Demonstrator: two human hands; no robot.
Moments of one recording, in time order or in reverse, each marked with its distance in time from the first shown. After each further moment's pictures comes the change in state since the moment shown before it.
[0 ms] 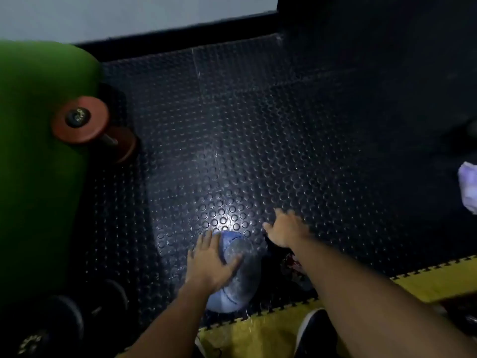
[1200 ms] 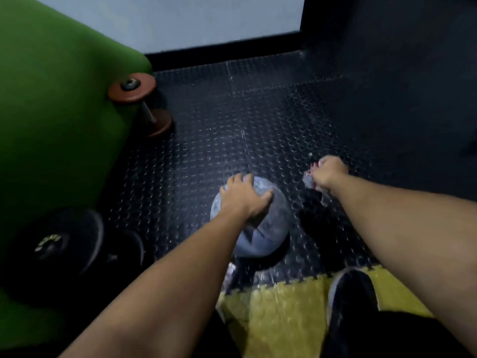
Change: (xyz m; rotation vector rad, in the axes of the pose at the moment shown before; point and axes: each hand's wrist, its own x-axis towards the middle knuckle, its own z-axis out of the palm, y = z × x) left_hand 0.011 -0.021 0.073 0.053 0.355 0.122; right_hand 0.012 0.046 0.077 0.553 0.475 -0.051
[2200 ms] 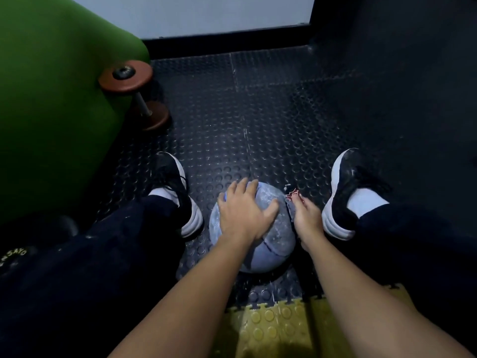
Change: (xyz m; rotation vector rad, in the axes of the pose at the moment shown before) left_hand 0.000 -0.012 0.027 -0.073 0.287 0.051; right_hand -0.039 0.037 0.109 0.575 -0.012 0.049
